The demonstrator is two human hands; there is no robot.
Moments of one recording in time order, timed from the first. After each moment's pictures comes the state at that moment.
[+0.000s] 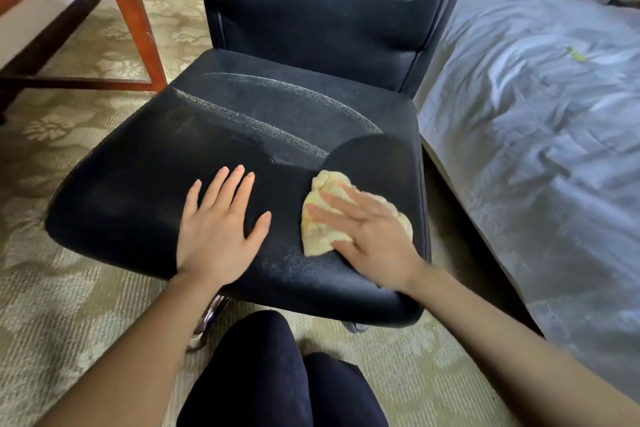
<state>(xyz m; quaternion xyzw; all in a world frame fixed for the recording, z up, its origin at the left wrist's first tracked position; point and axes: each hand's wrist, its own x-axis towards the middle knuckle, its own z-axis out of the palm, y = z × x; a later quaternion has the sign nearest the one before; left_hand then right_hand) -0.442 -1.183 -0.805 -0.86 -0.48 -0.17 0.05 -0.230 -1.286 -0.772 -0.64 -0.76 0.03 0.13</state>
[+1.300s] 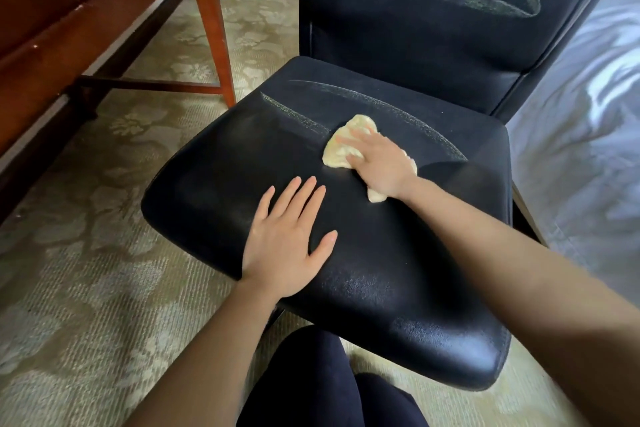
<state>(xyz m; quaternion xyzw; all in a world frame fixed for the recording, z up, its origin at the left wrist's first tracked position) -0.465 -1.161 -0.804 -0.88 -0.45 -0.14 0.03 -0.254 -1.101 -0.766 -0.74 -0.67 0.09 0.08</state>
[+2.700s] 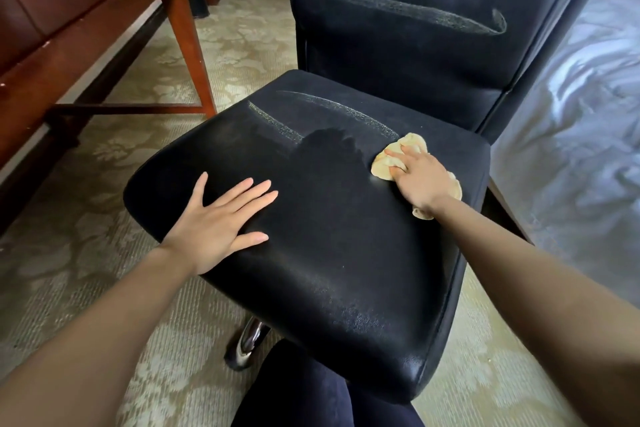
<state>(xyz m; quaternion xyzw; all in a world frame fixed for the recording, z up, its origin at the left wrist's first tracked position) -0.517 -1.106 -0.772 -0.93 -0.37 0.06 0.05 -0.177 -1.152 -0.770 -0.83 -0.53 0.06 0.13</state>
